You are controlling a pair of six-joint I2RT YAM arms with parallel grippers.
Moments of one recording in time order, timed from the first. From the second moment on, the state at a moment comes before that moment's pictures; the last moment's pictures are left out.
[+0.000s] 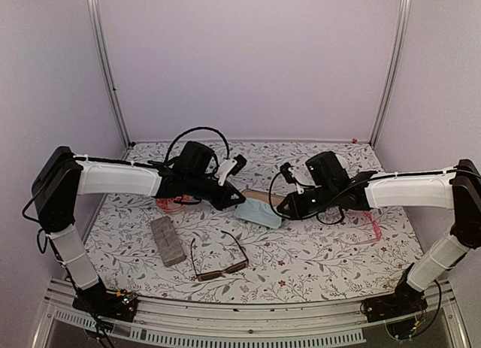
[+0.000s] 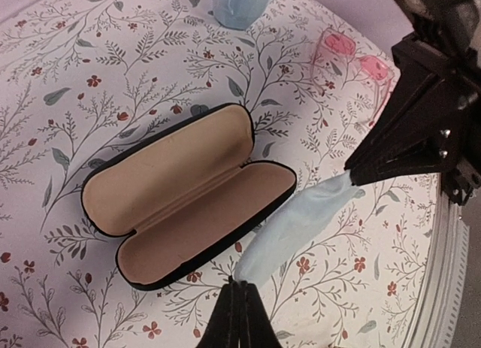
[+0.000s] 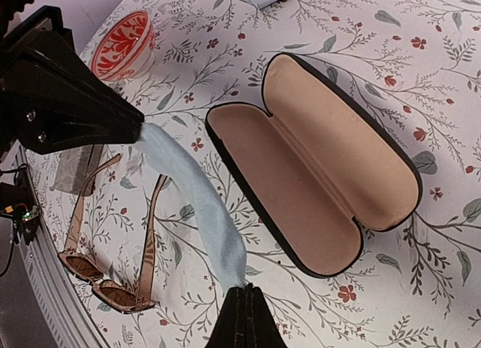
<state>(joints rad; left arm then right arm) -0.76 1.77 1.13 -0.04 0.38 -0.09 0.76 1.55 0.93 -0.13 -0.23 0.34</state>
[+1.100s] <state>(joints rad) -0.72 1.95 1.26 -0.04 0.37 -0.08 0.68 1.72 1.00 -0.11 -0.19 0.34</state>
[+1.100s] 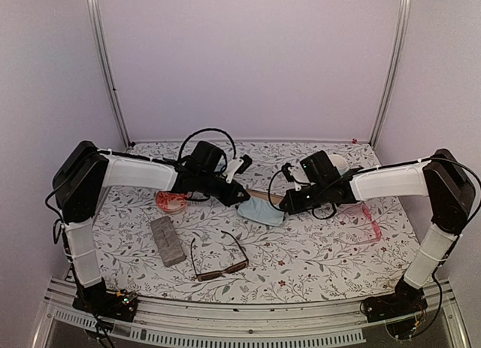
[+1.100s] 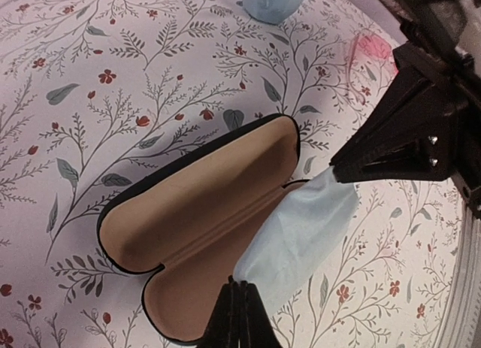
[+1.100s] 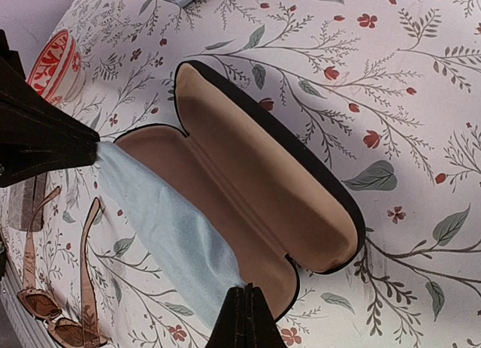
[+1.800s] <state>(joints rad) -0.70 2.02 1.31 -0.04 0.38 -0.09 0.66 1.78 1.04 -0.11 -0.19 0.34</state>
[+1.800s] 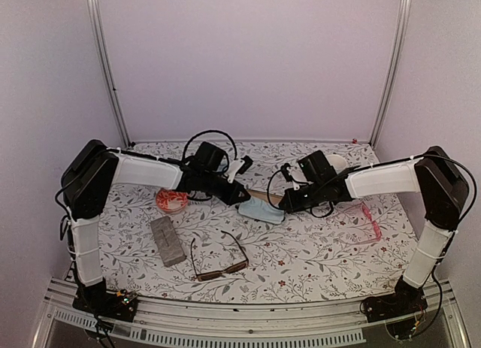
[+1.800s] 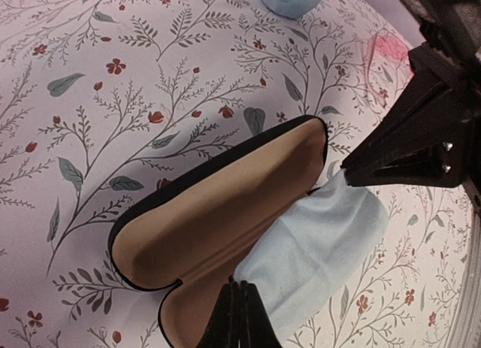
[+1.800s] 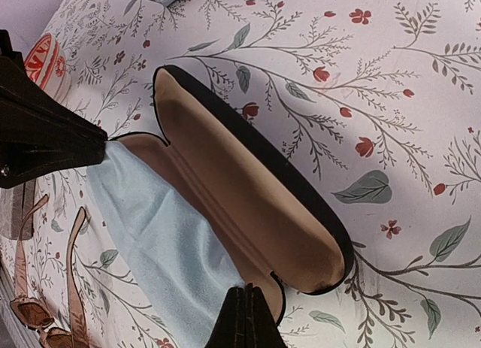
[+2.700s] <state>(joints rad) -0.69 2.09 1.34 -0.05 0.40 -0.09 0.66 1.85 1.07 -0.11 -0.19 0.33</state>
